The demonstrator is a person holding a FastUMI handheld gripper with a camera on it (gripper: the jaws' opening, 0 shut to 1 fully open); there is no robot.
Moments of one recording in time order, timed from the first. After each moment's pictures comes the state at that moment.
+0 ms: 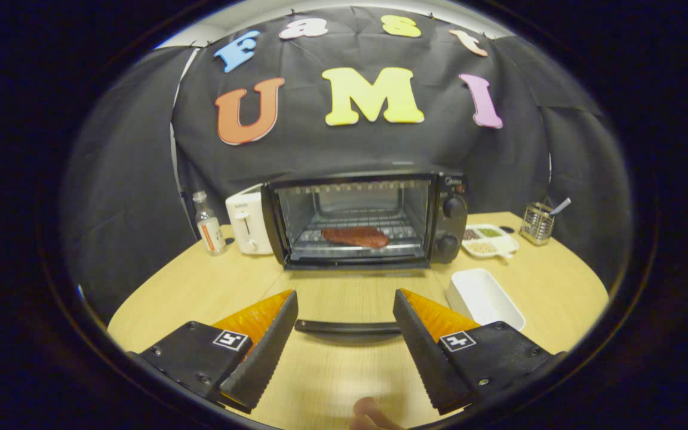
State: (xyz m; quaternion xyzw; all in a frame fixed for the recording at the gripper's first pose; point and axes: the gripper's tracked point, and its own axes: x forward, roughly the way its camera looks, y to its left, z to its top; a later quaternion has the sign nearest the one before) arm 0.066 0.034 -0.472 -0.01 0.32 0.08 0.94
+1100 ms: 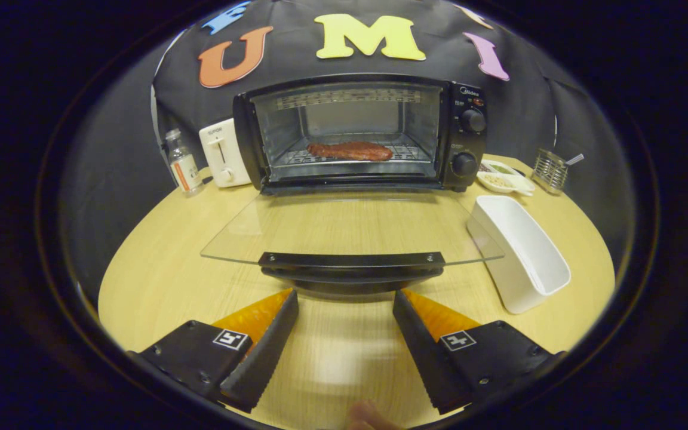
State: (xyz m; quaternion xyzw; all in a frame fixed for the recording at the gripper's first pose) arm 0.056 0.034 -0.554 -0.03 0.44 0.05 0.90
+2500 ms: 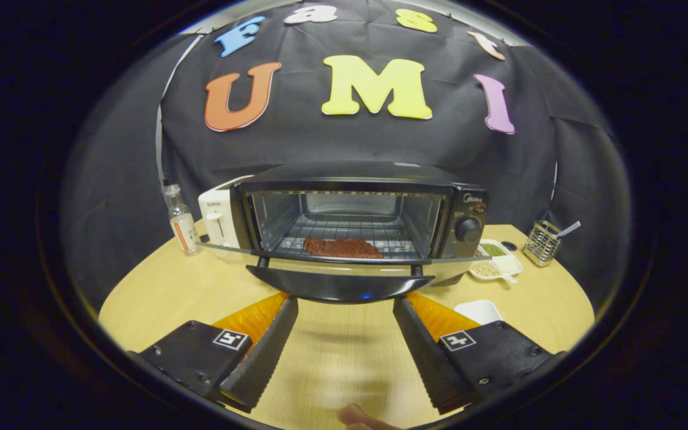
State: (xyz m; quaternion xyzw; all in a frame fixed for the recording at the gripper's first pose) arm 0.157 0.046 -0.457 -0.05 0.32 0.06 0.95
